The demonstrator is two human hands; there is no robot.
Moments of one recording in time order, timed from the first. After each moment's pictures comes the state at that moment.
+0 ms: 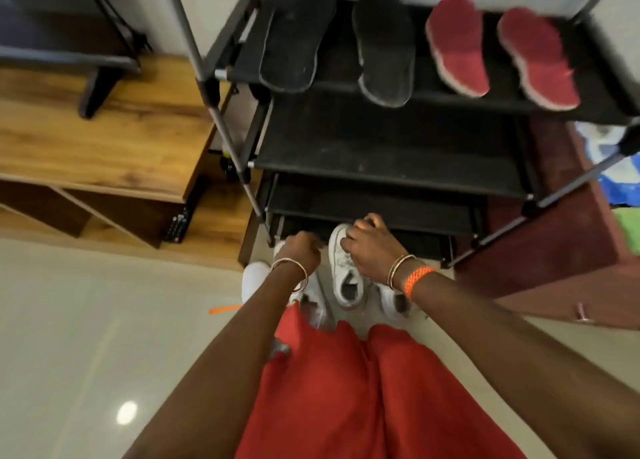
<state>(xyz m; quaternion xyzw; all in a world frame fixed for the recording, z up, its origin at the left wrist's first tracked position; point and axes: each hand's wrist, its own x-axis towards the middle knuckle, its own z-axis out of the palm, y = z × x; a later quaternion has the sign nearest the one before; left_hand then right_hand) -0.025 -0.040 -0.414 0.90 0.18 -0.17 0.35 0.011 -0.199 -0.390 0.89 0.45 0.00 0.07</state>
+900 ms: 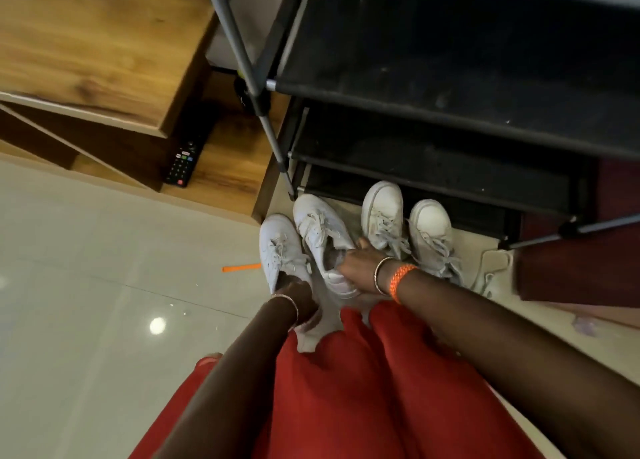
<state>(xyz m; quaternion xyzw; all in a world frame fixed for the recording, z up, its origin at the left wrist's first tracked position) -0.101 -0.014 -0.563 0.86 0.14 -0.46 0.15 -0.001 -0.139 -0.547 0.77 0.55 -0.29 0.16</state>
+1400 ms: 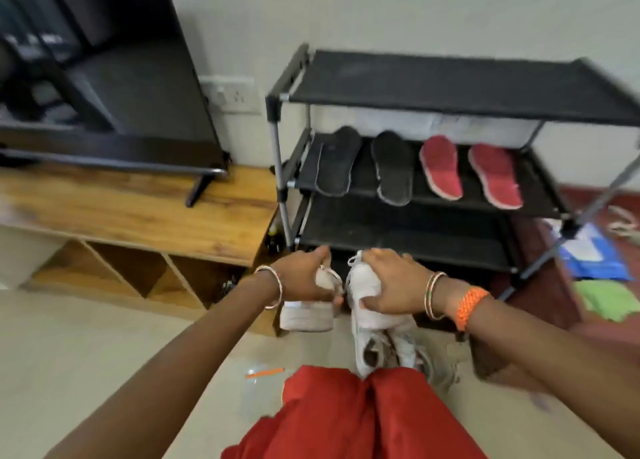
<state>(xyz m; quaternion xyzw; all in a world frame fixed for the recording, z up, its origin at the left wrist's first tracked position) -0.079 0.022 -0.221 0.96 -0.05 -0.18 0.19 -0.041 -0.175 -0.210 0.91 0.38 -0.14 -0.07</state>
